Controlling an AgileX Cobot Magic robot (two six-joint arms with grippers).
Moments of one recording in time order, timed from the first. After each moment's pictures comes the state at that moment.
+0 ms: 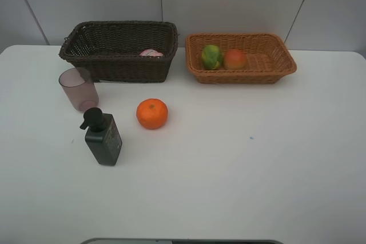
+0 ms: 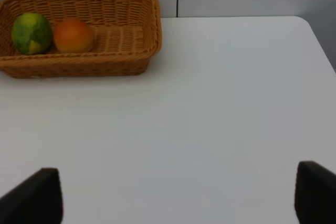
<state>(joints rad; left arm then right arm) -0.04 -0.01 -0.50 -0.01 1.07 -0.02 0.04 0.00 -0.52 -0.14 1.06 0.10</state>
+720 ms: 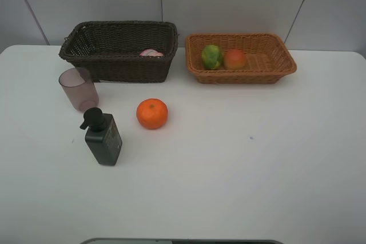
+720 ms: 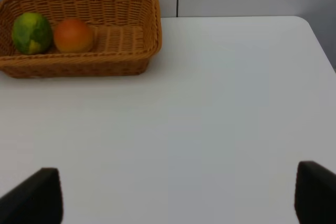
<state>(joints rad) -0.04 -0.01 -0.50 -0.01 1.07 -0.02 0.04 0.00 -0.52 -0.14 1.06 0.10</state>
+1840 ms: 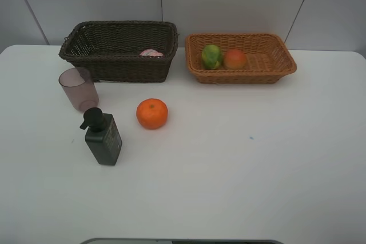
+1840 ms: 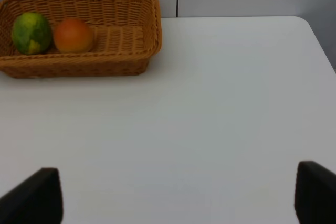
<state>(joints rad) -0.04 1.00 -0.82 0.03 0.86 0.02 0.04 0.00 -0.52 -0.14 1.06 0.10</state>
